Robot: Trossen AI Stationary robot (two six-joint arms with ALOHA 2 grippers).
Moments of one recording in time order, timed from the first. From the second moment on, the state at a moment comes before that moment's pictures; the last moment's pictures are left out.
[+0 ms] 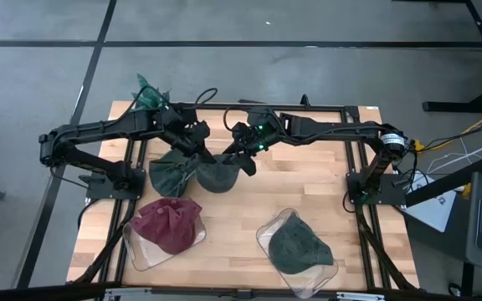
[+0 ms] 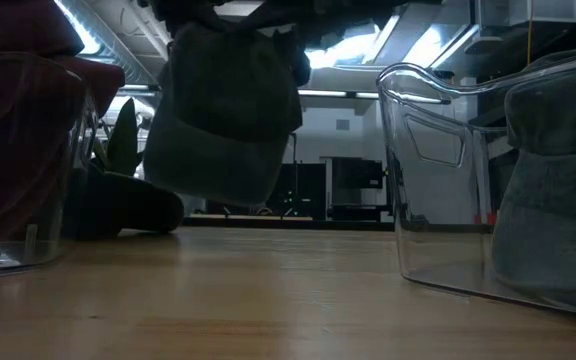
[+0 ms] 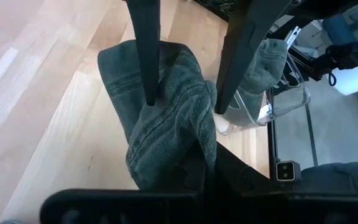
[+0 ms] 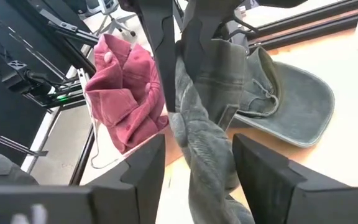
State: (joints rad) left arm 0.27 1.20 1.14 -0.65 0.44 -0.33; right arm -0.18 1.73 1.48 -0.22 -0.40 0.20
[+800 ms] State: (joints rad) left arm 0.24 1.19 1.14 -0.59 0.37 -0.16; right arm -0.15 1.73 1.56 -0.33 -0.48 0.44
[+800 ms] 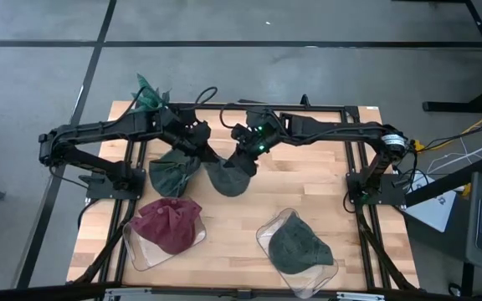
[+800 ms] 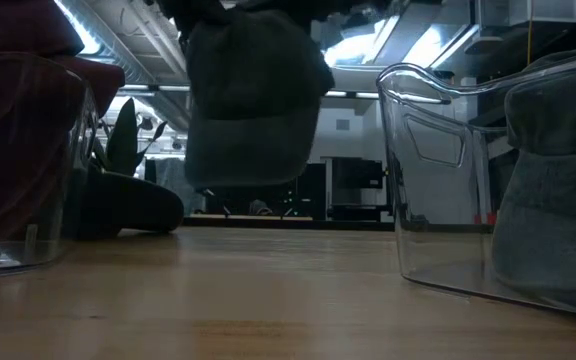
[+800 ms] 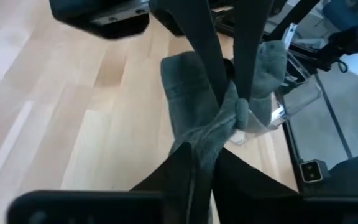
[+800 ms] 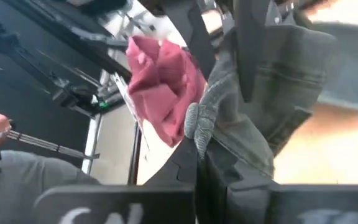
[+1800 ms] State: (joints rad) left arm 0.19 1.12 1.14 -0.60 0.38 -0.15; right arm -0.06 1.55 1.74 -0.93 -0.20 0.46
